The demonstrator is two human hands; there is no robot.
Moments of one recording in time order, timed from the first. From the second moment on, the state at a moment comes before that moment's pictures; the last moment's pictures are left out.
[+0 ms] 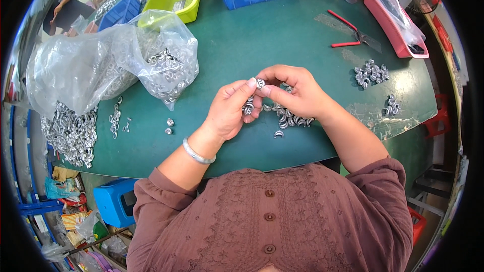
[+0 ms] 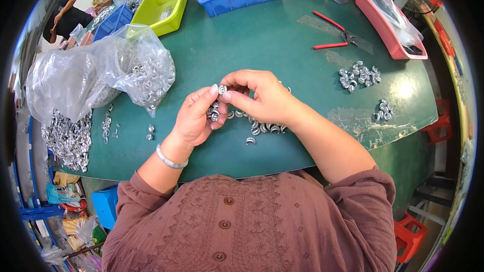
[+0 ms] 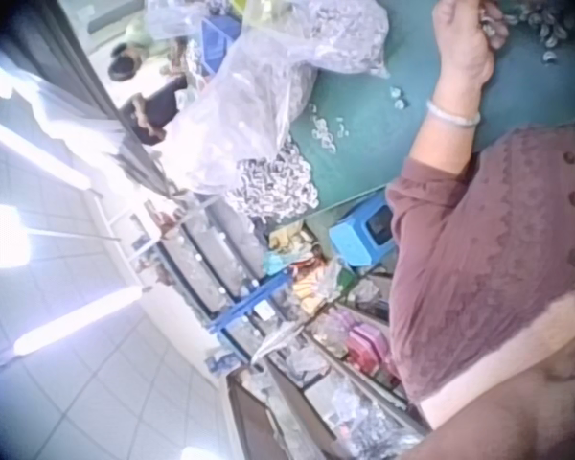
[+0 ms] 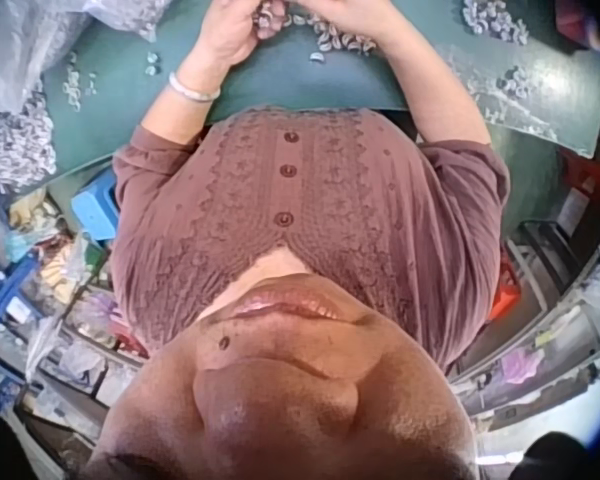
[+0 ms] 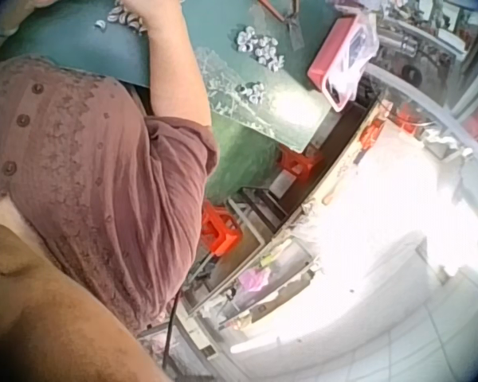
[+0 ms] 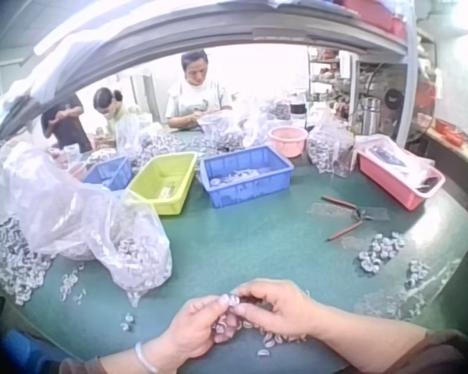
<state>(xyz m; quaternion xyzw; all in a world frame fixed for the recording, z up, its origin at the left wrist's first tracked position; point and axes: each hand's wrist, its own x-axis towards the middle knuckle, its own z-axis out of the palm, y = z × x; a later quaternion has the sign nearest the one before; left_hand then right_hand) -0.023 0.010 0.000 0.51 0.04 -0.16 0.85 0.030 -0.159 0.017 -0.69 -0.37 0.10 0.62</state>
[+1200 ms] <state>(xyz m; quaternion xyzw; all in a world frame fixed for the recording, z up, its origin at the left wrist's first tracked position) -0.024 0.009 0.005 0.63 0.01 -0.03 0.78 0.034 -0.159 0.015 -0.67 -0.25 0.26 0.65</state>
